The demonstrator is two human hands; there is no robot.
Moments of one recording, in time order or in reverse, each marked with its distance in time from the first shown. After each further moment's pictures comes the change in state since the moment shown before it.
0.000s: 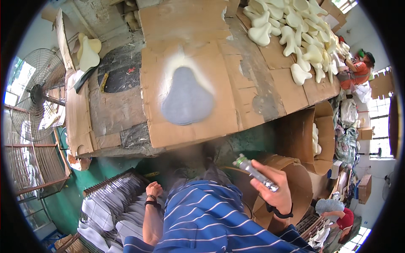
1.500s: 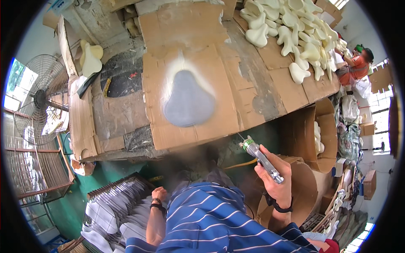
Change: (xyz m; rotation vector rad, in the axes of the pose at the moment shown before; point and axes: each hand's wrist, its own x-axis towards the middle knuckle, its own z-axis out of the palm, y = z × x) left_hand -0.003 -0.014 0.000 0.104 0.016 0.028; right_hand 0.005 0.004 0.014 0.009 0.264 -0.161
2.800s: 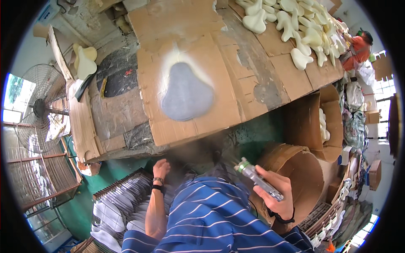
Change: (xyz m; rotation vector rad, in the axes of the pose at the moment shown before) left_hand -0.002 0.127 0.058 0.095 -0.151 0.340; right_hand -0.037 -0.004 -0.015 -0.010 -0.091 0.140
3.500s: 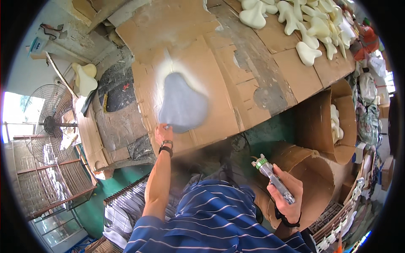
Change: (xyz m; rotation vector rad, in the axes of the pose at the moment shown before) left_hand 0.107 0.204 0.147 0.777 0.583 0.382; right_hand 0.047 0.065 -0.072 0.078 0.092 0.033
